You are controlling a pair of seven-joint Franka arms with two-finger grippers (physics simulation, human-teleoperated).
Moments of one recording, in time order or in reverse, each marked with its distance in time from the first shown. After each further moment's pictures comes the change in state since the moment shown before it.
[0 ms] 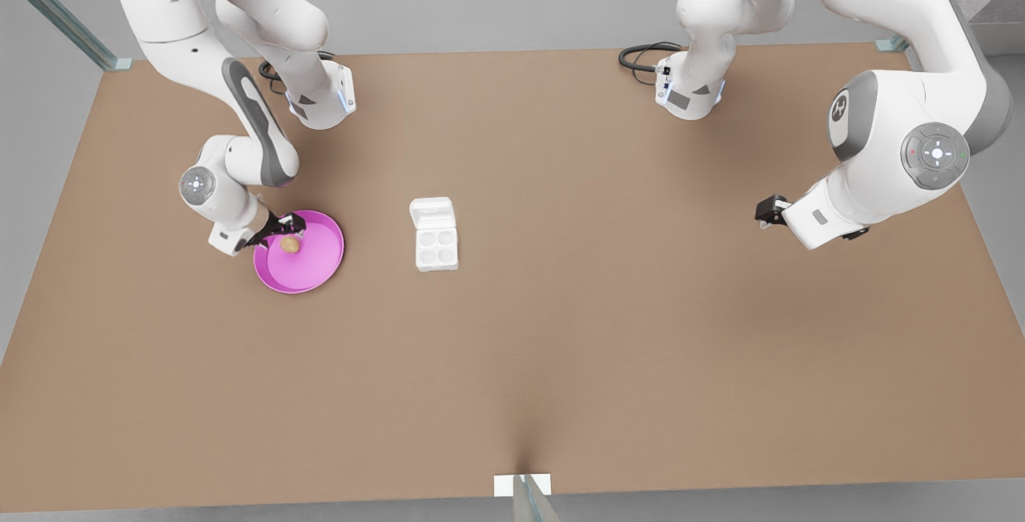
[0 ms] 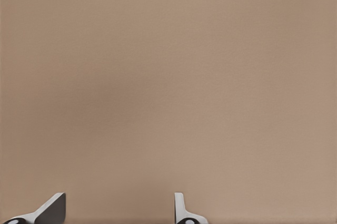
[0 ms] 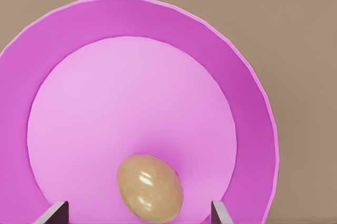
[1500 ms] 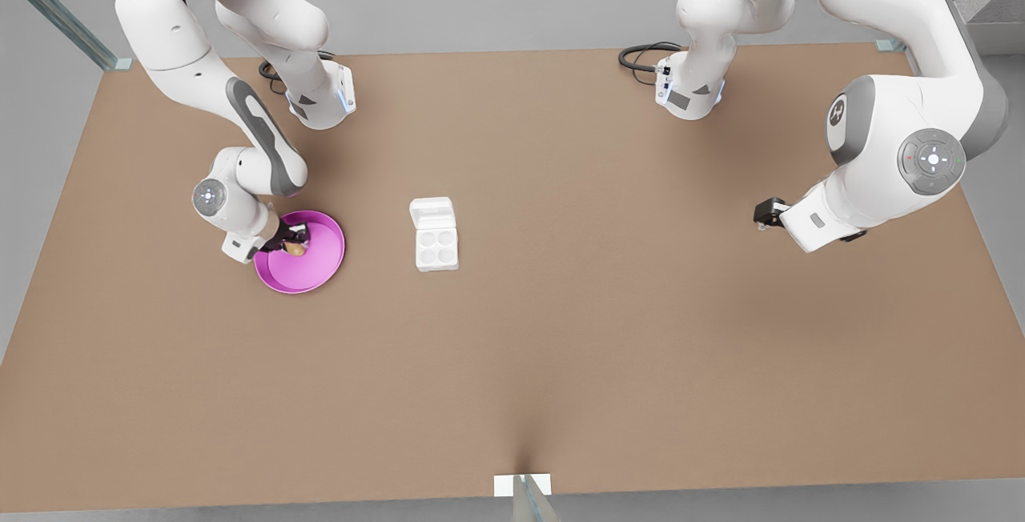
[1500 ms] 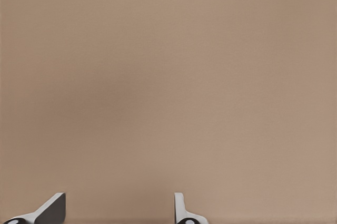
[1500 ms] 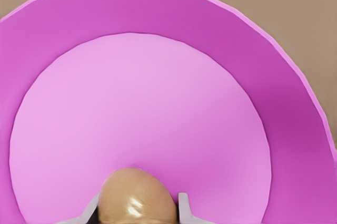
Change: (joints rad) left arm -0.001 0.009 -0.001 0.000 0.000 0.000 -0.001; right arm 0.014 0.107 0.002 0.030 0.015 0.071 -0.002
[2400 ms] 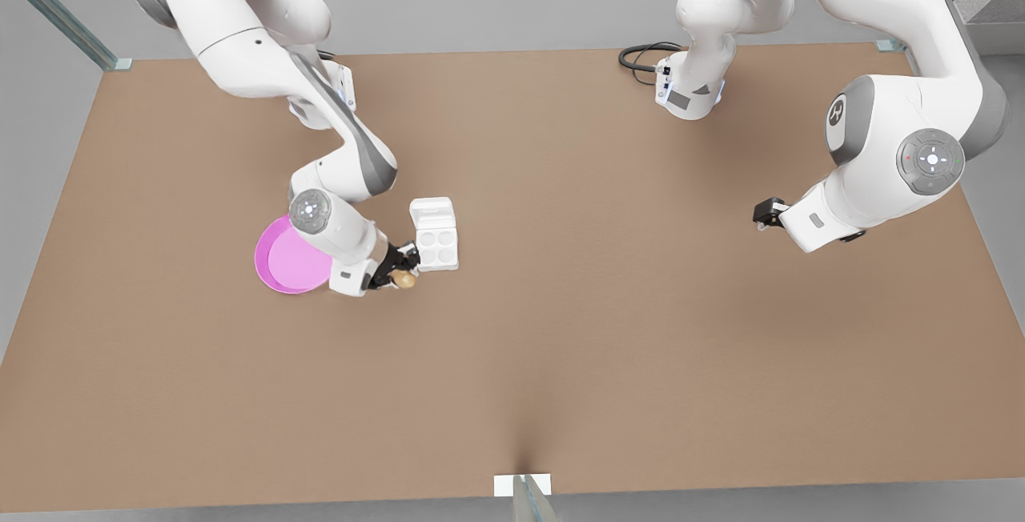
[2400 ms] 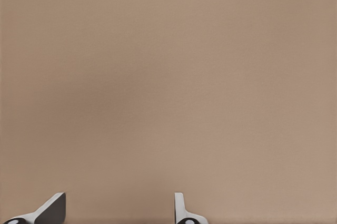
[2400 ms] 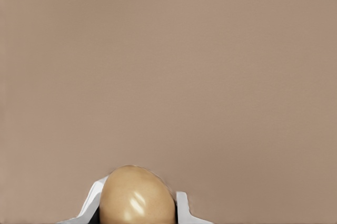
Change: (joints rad) left arm 0.000 0.000 0.000 0.000 0.000 0.000 -0.001; right arm 0.336 0.137 0.228 0.656 0.016 -0.357 0.317
